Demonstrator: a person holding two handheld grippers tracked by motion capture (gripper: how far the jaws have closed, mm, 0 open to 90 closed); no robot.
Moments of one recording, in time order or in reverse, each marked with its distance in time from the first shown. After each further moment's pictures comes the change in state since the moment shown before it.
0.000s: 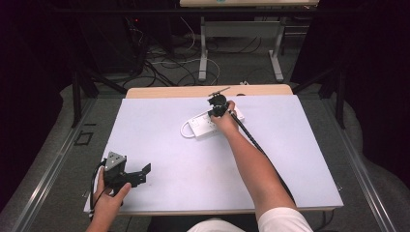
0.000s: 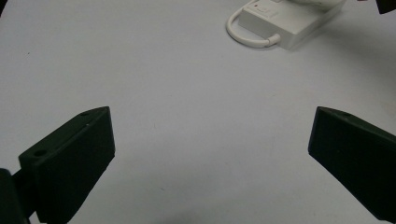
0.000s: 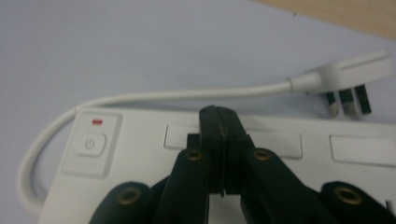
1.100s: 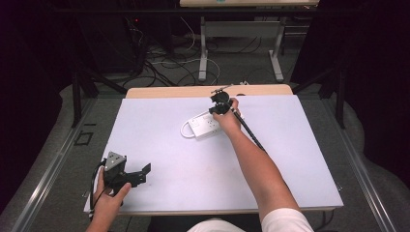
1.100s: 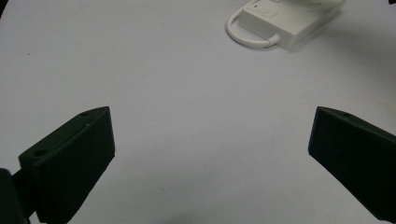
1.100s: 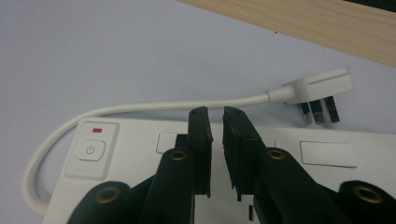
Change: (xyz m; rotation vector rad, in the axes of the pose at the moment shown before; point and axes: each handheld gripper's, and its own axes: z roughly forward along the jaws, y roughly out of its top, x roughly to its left) left arm 0.000 0.000 0.000 -0.001 0.001 -0.001; right arm -0.005 0.008 -0.016 -0.008 -0.029 -0.030
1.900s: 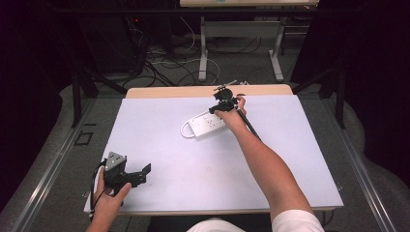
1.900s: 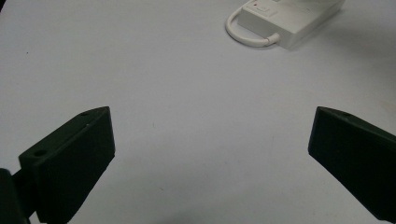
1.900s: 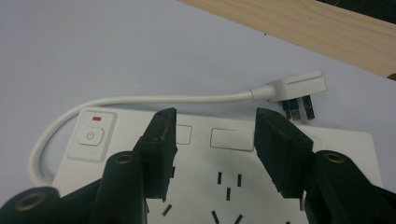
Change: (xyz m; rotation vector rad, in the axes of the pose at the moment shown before) left arm -0.001 0.000 0.000 0.003 -0.001 0.005; right arm -0.008 0.007 -0.018 0.037 0.012 -0.026
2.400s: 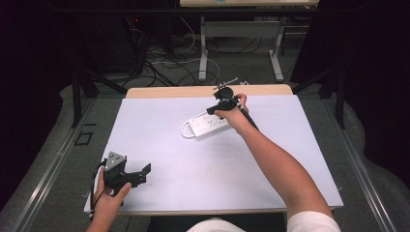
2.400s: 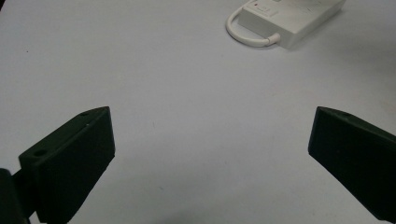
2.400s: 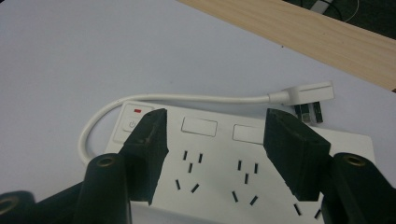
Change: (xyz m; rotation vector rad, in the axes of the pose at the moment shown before) left arm 0.001 0.000 -0.001 0.008 -0.005 -0.004; right arm 0.014 0.003 -0.029 -0.019 0.054 -0.046
